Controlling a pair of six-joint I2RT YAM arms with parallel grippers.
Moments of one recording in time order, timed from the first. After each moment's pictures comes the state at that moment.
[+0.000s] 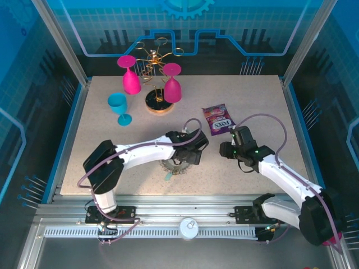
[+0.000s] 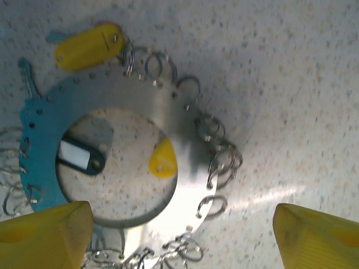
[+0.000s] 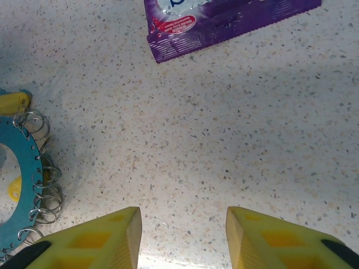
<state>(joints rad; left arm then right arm) -0.95 1.82 1.35 -0.81 -0.26 -0.74 0.41 1.08 0.62 -0.46 0.04 0.48</state>
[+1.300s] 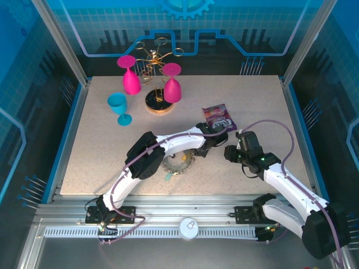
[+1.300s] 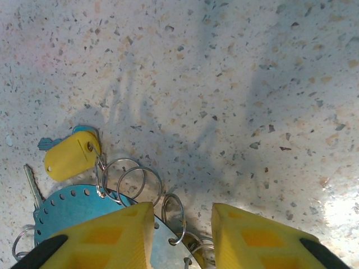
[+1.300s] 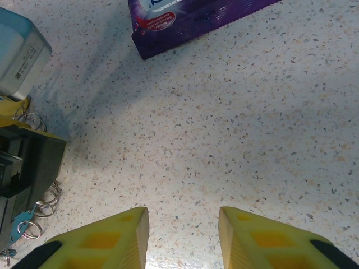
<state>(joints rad) -0.94 2.31 1.88 -1.11 -0.44 -0.58 0.37 0.96 0.54 -0.47 0.02 0.49</state>
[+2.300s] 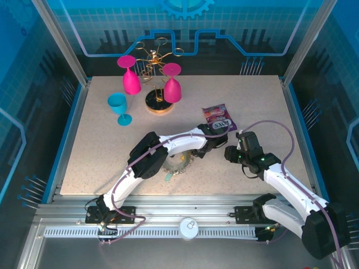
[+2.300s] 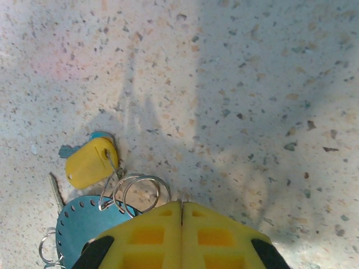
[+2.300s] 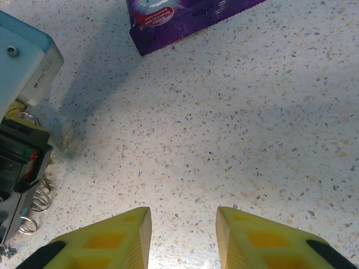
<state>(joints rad) -0.94 2.34 1.89 -1.15 -0.52 -0.51 0.37 0.96 0.54 -0.47 0.00 0.50</state>
